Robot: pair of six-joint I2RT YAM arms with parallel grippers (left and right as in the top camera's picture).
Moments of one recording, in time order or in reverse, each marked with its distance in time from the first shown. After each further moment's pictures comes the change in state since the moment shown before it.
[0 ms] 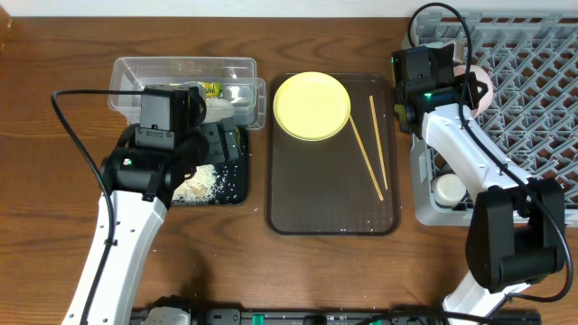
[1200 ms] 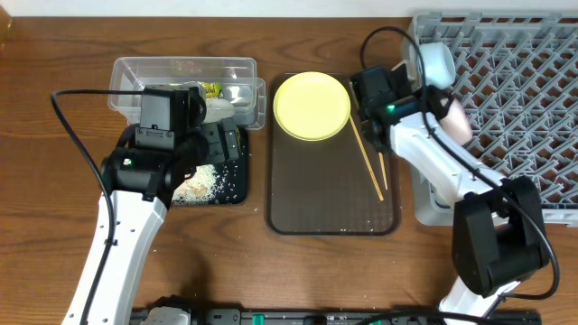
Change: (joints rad) left arm 0.000 0.000 0.000 0.000 0.000 0.000; right arm 0.169 0.011 -0.012 -0.173 -0.135 0.028
